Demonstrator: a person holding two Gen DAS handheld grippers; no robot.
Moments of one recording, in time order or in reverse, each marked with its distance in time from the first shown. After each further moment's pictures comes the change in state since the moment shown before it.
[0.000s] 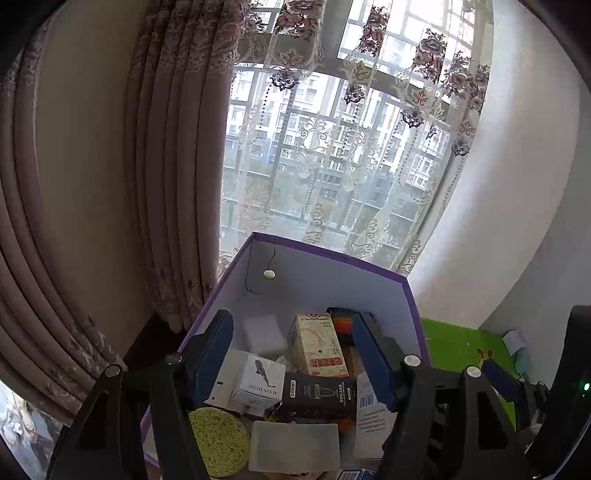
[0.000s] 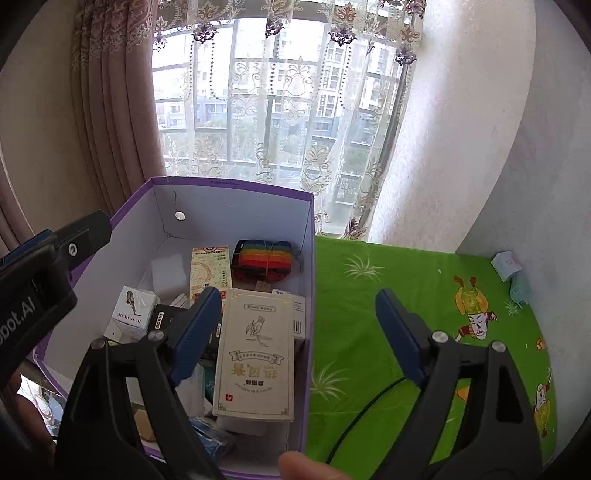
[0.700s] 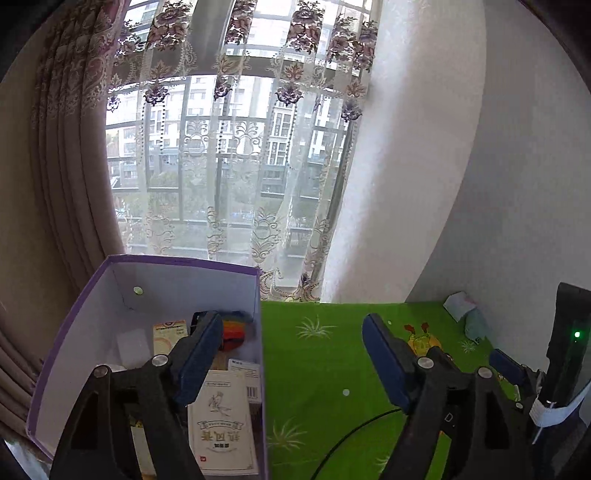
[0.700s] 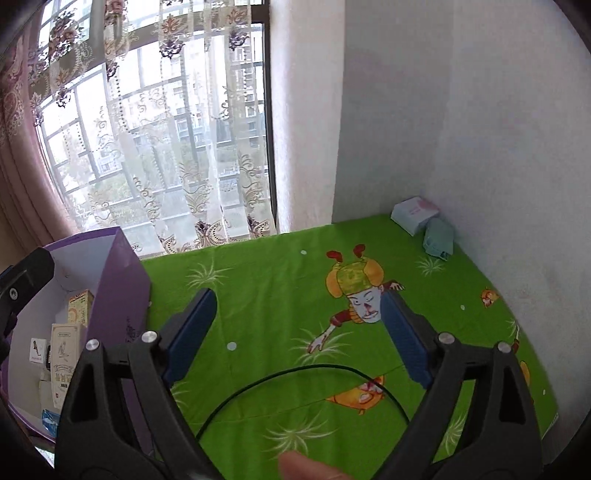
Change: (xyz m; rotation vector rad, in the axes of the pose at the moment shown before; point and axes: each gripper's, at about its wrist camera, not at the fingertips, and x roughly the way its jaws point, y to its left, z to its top) left arm 0.000 -0.161 -0.021 0.219 0.020 -0.205; right arm 0.008 -0.208 -0.020 0.321 0.034 -0.189
